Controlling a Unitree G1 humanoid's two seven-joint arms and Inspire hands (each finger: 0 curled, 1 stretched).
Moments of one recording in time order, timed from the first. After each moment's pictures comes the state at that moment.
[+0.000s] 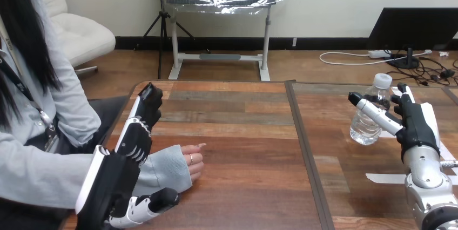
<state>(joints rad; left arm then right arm) 0.12 0.18 0.02 0.49 -0.31 -1.10 -0.50 -0.68 -0.38 -0.20 1.36 -0.20 -0.34 -0.16</state>
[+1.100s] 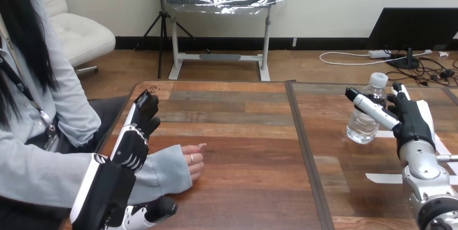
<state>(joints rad) 0.17 0.18 0.02 0.46 -0.31 -1.10 -0.50 -0.72 -0.37 -0.22 1.36 -0.18 -0.28 -0.12</state>
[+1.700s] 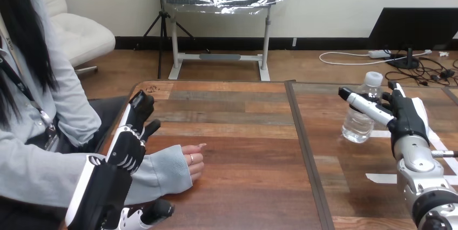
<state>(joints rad) 0.20 0.19 0.03 0.41 -0.30 -1.09 -0.48 -0.75 -0.35 -0.25 1.36 -0.16 -0.24 -0.11</state>
